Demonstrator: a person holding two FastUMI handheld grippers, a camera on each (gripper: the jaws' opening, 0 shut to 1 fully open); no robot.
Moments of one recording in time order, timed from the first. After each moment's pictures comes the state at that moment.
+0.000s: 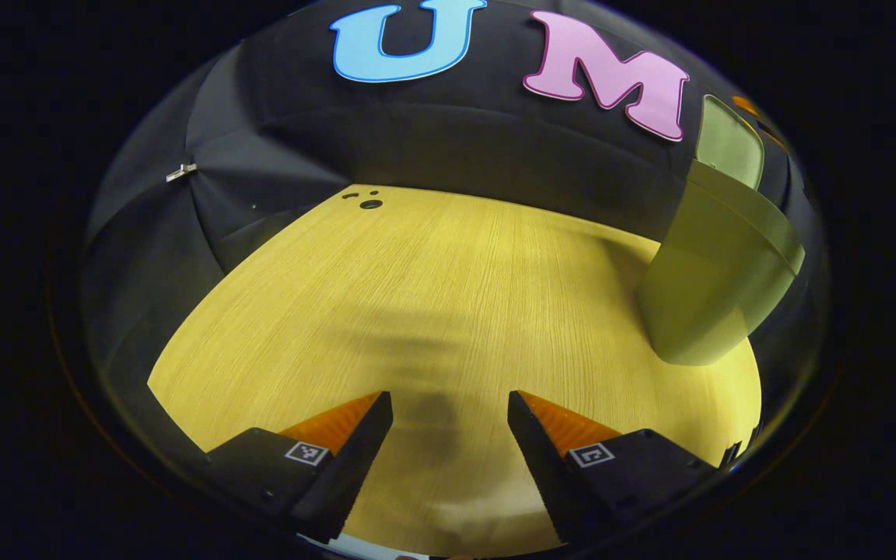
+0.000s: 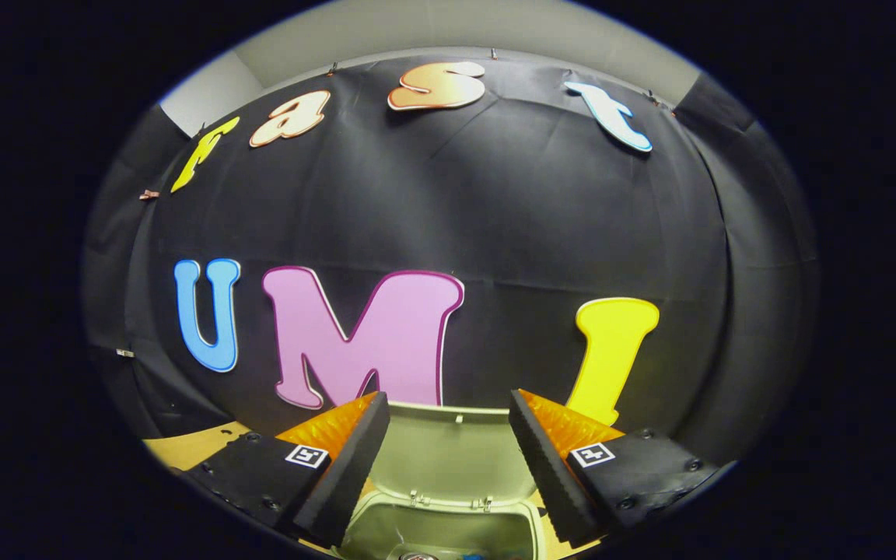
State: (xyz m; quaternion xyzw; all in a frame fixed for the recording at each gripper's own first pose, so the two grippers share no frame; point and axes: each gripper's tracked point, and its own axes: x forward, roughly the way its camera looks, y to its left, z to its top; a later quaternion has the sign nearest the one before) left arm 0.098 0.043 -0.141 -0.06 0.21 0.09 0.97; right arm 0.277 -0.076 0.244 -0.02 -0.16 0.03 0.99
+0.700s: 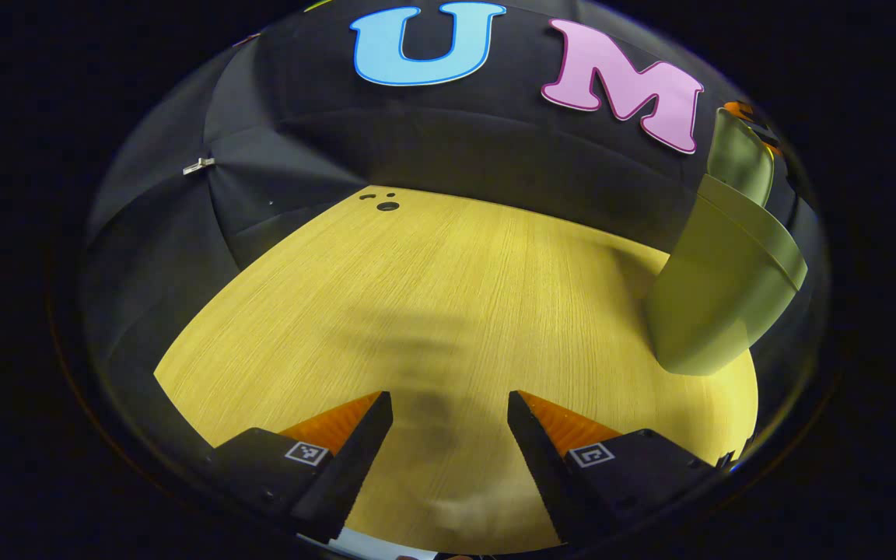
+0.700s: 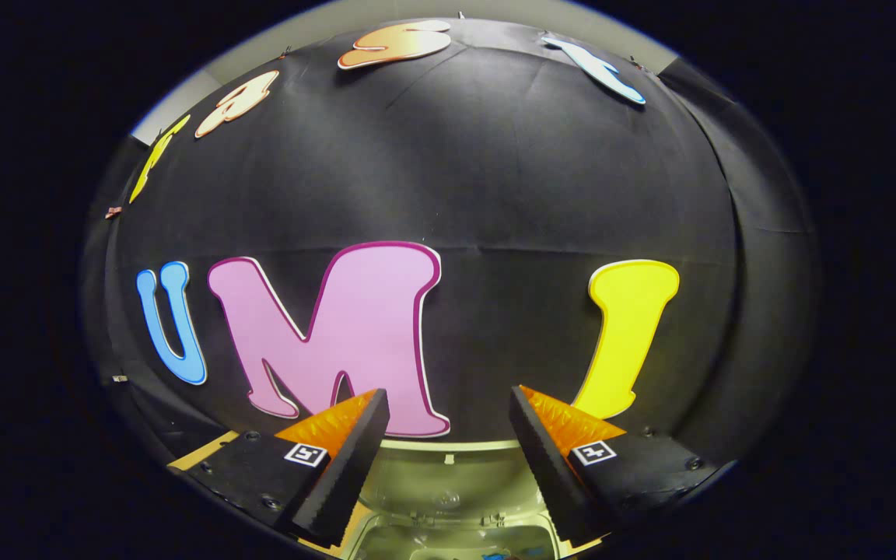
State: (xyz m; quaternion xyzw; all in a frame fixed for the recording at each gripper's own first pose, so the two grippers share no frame) left arm 0.082 0.055 -0.132 -0.07 0.20 0.12 0.97; right arm 0.354 -0.086 0.238 0.01 -0.09 0.00 1.00
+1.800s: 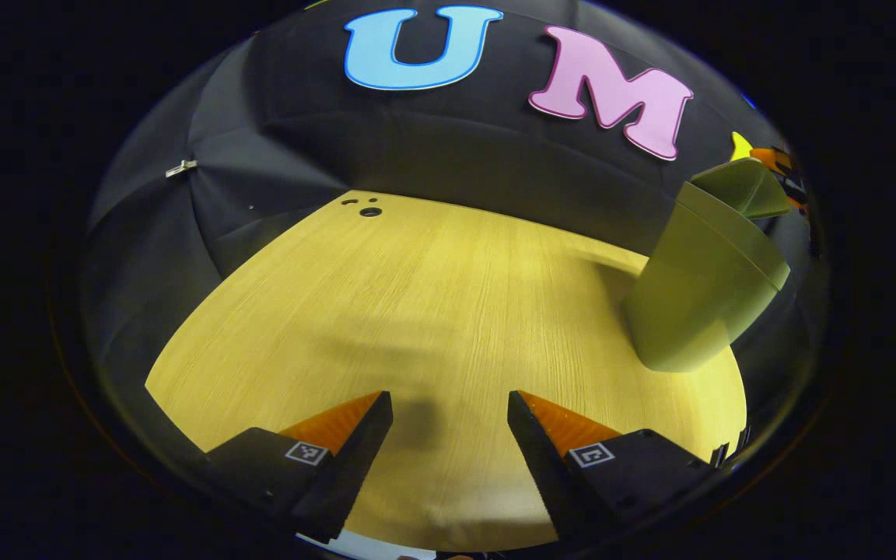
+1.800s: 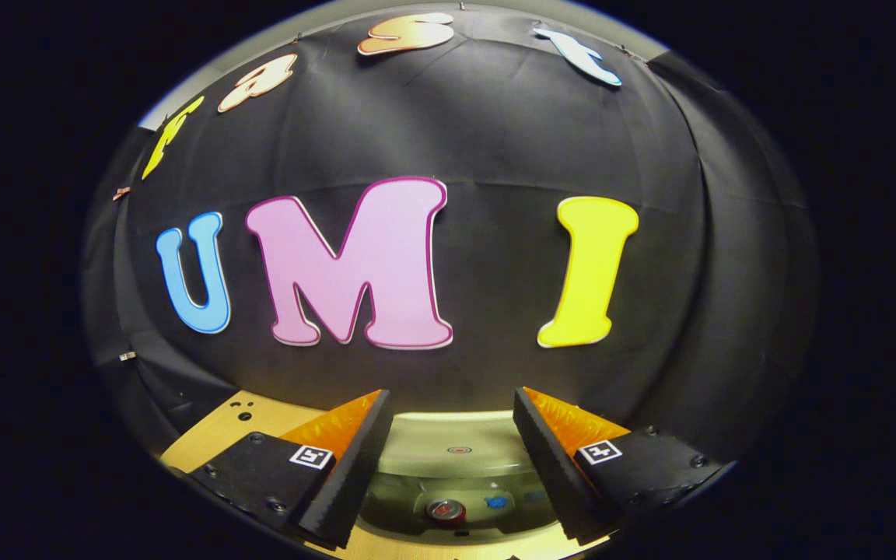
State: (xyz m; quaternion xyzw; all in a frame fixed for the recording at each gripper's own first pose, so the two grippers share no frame) left arm 0.081 0.054 -0.124 -0.05 0.19 0.05 0.98; right arm 0.245 -0.069 0.112 0.01 0.01 -0.01 1.00
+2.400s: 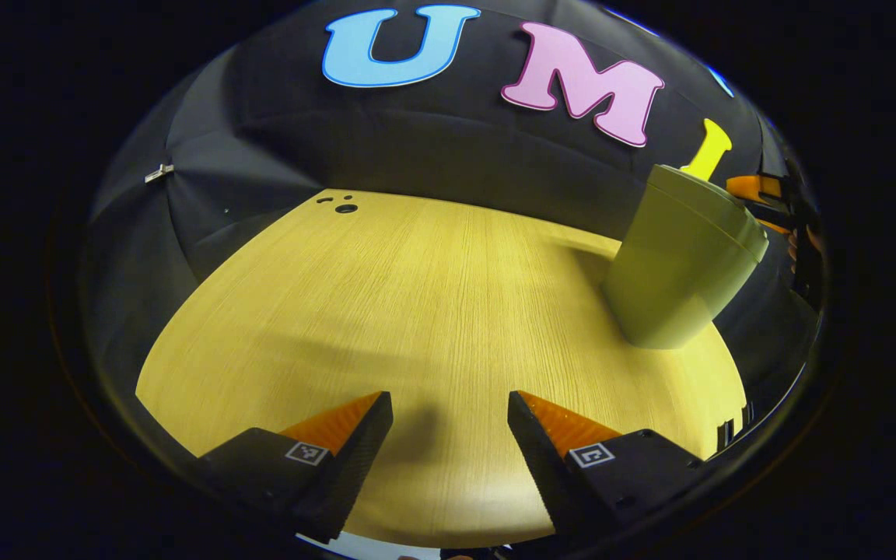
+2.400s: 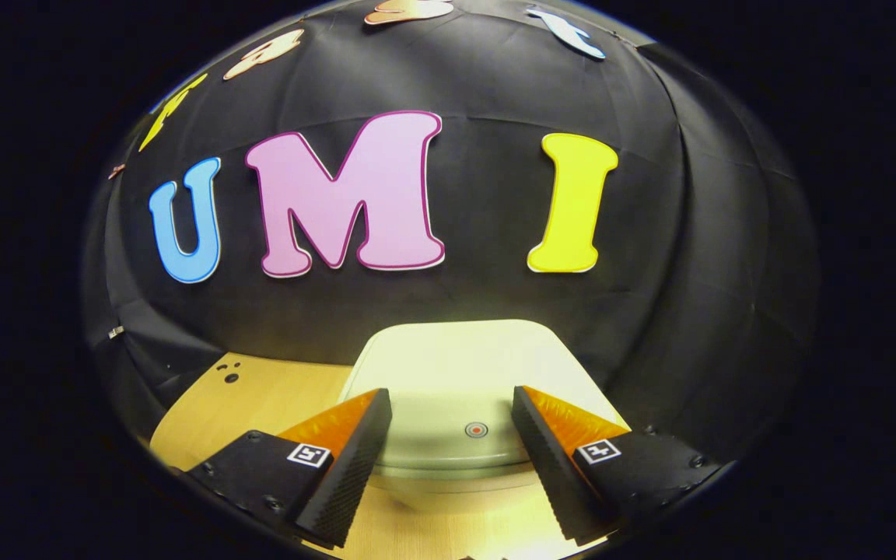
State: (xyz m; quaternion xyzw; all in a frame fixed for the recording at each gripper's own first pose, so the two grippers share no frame) left arm 0.069 0.053 -0.142 -0.05 0.19 0.01 0.98; right arm 0.219 -0.065 0.033 0.01 0.07 -0.03 1.00
